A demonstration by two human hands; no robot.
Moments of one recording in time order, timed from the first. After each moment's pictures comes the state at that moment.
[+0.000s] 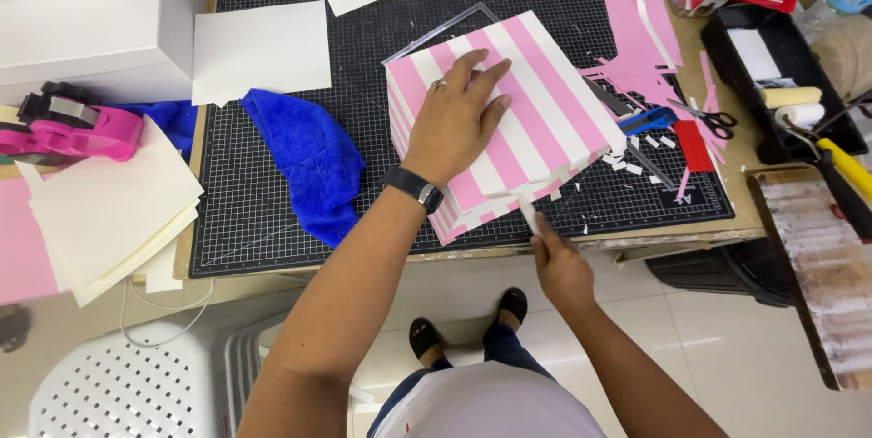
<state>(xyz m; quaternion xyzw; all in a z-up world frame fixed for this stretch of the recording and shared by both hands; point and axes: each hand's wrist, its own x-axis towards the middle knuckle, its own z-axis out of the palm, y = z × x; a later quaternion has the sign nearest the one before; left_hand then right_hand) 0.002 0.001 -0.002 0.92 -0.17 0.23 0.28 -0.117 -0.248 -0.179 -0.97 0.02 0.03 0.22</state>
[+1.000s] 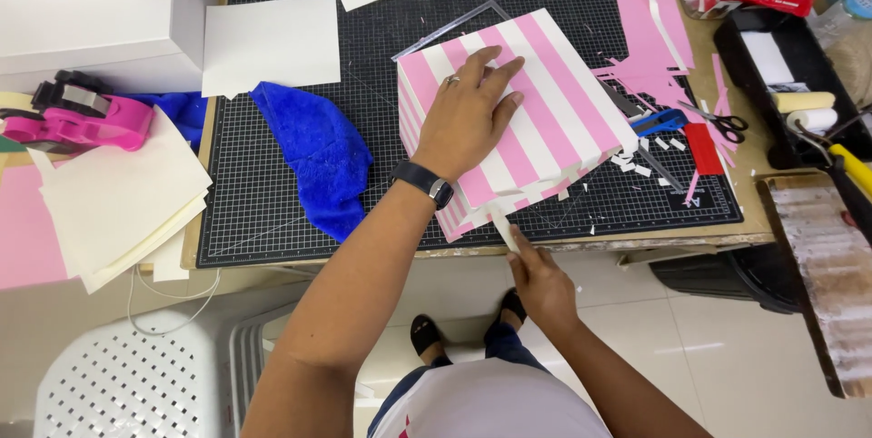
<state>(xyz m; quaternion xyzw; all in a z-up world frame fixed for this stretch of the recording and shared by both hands) 0.001 0.003 -0.002 0.92 -0.17 0.23 0.28 -0.155 -0.210 -0.169 -0.97 -0.08 -0.06 0.24</state>
